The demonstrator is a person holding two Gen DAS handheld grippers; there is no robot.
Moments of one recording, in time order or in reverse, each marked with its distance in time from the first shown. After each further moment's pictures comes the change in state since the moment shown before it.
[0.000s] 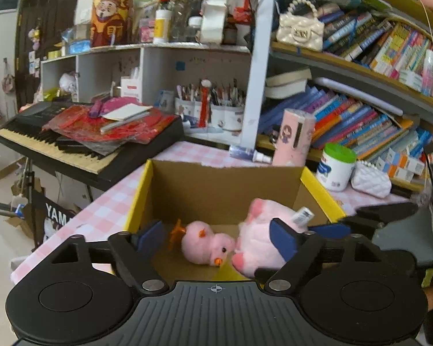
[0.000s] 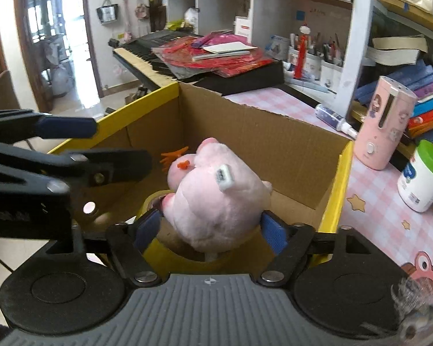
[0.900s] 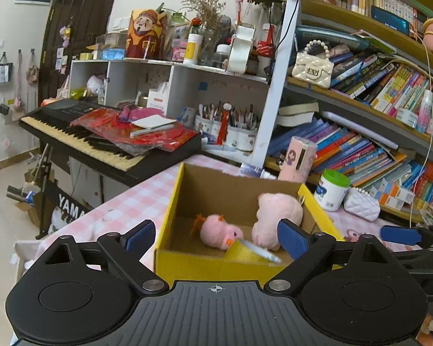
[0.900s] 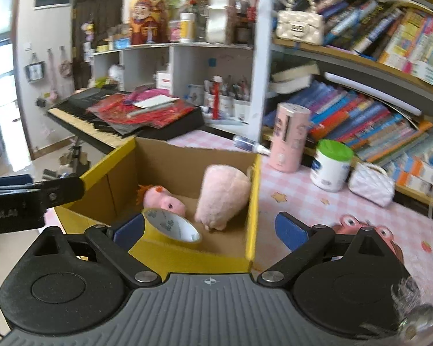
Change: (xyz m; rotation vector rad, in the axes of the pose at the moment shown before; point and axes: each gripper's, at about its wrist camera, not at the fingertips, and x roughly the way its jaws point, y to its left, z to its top) left arm -0.078 0.021 -0.025 -0.105 -0.072 0.022; right arm -0.107 0.054 -0.037 0.201 -0.207 -0.341
